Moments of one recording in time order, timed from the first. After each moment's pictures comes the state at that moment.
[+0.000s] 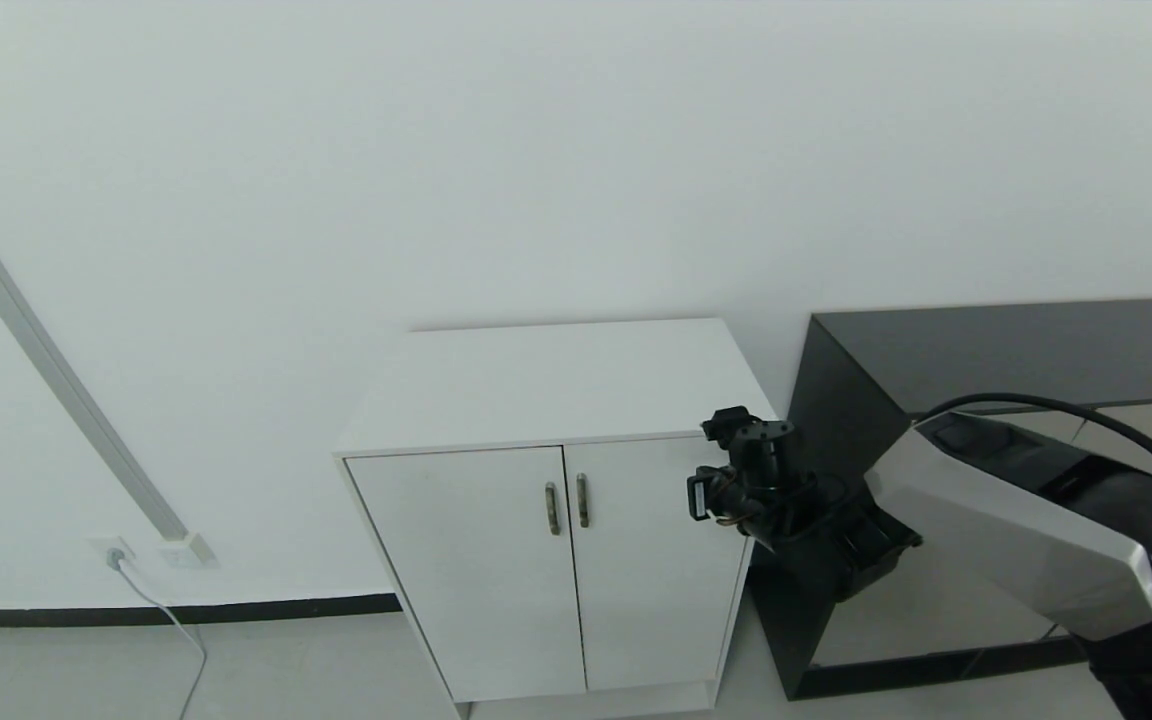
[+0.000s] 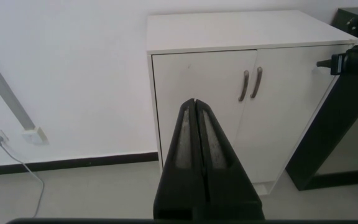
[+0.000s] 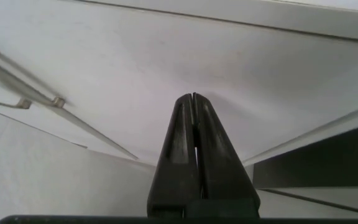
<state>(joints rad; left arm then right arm) 0.00 0.00 0.00 0.00 0.02 0.02 0.52 2.47 -1.29 -0.85 -0.18 0.10</state>
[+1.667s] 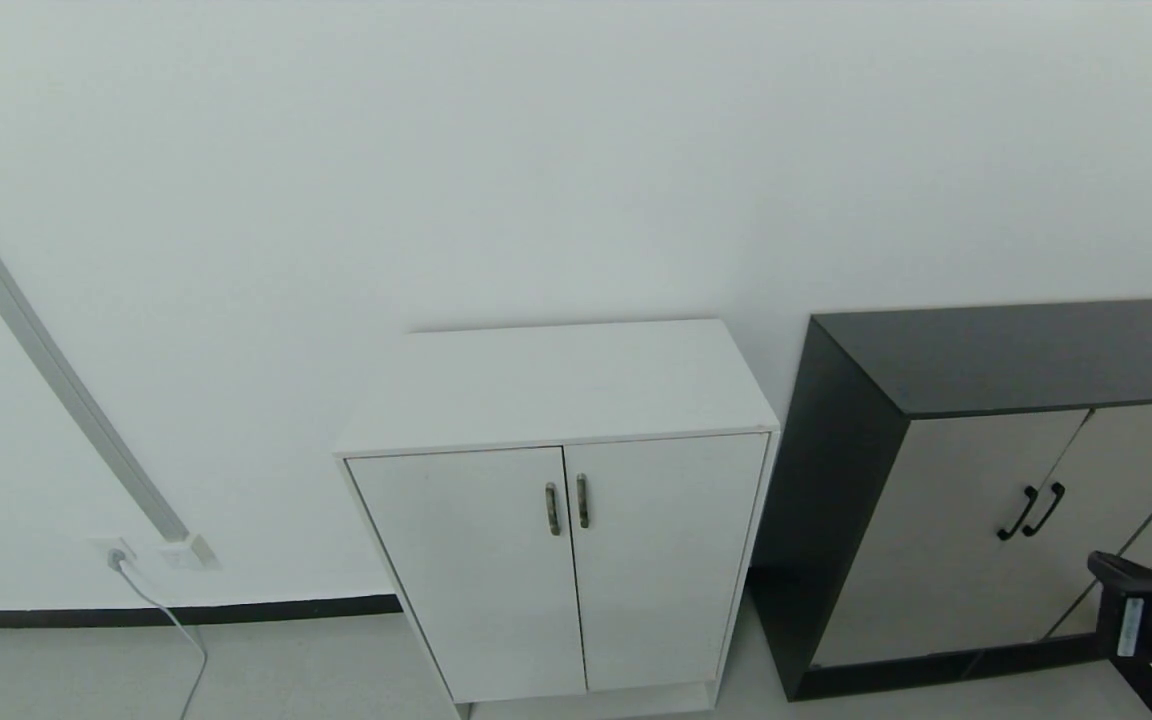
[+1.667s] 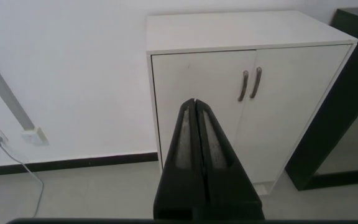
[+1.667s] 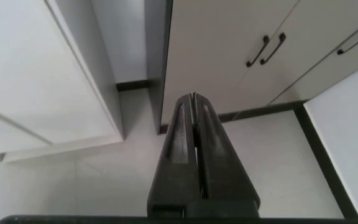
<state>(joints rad) 0.00 0.00 0.00 0.00 0.02 0.01 0.20 1.30 -0.11 -0.86 -0.33 0.02</state>
